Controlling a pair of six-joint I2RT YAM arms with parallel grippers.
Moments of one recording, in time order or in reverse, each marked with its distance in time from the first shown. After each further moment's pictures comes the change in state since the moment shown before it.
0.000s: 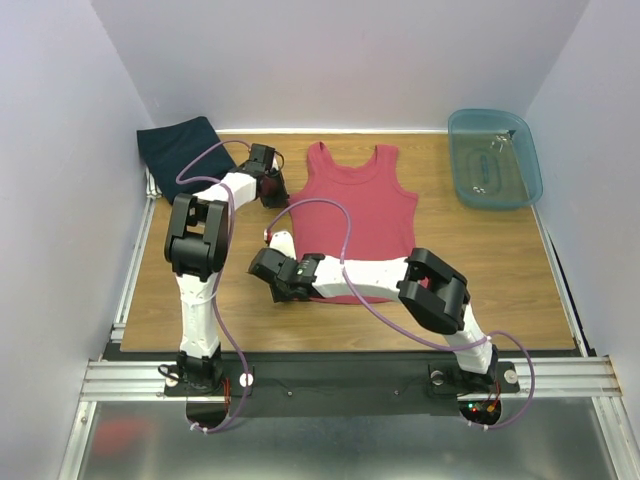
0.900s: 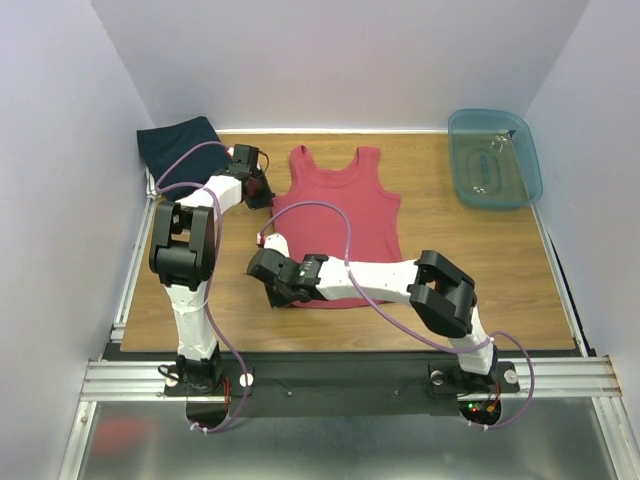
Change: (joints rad) left arm 0.056 -0.116 -0.111 0.002 -0.075 -0.050; right arm 0.028 -0.042 0.001 -0.012 -0.119 -0.026
